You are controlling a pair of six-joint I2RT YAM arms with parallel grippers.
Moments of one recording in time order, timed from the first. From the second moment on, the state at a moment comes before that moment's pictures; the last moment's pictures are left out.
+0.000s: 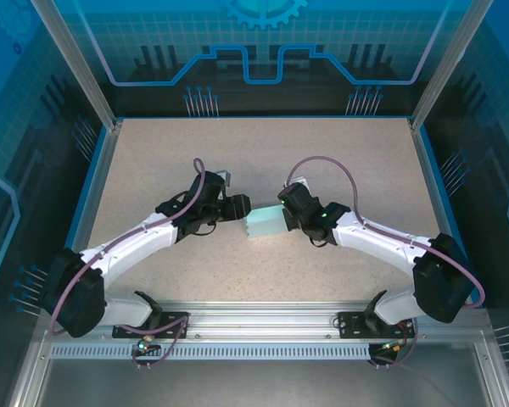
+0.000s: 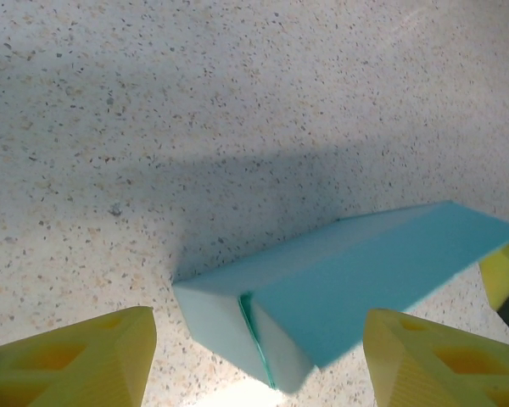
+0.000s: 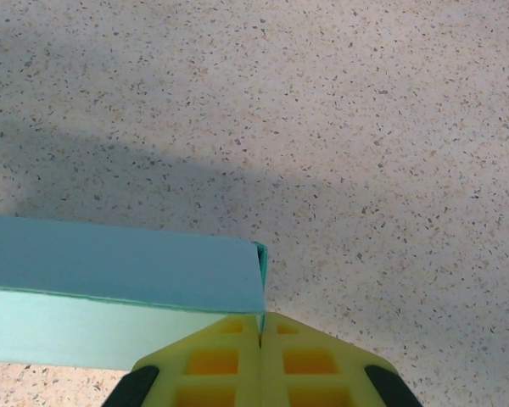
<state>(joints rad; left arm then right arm) -0.56 1.33 0.88 -0.31 0.08 -0.69 0.77 1.42 0.94 -0.48 0.44 0.36</state>
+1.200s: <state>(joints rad) -0.61 1.43 0.75 0.00 0.13 -0.78 0.65 1.26 0.96 -0.60 0.20 0.28</state>
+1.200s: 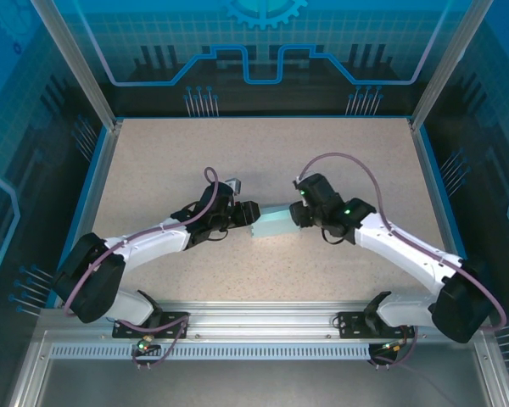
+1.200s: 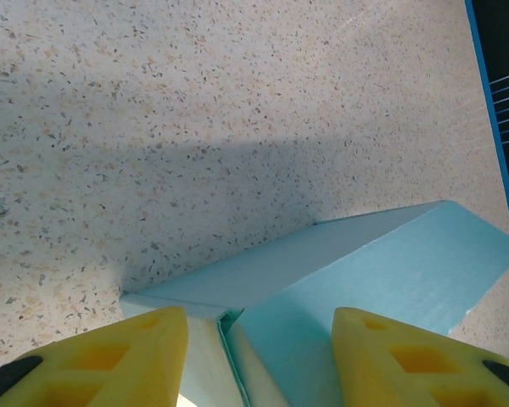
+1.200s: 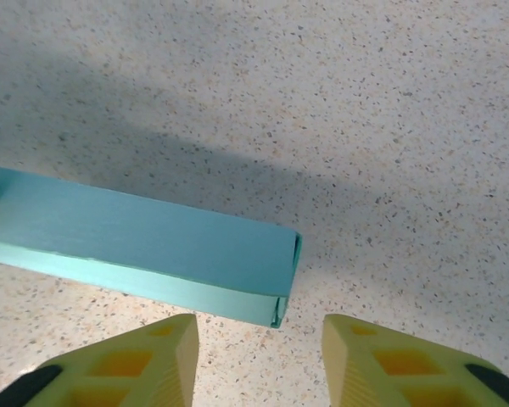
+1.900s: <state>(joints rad) -0.62 1.43 0.74 0.01 0.12 -0.78 0.40 1.44 0.96 -0.47 -0.19 0.26</state>
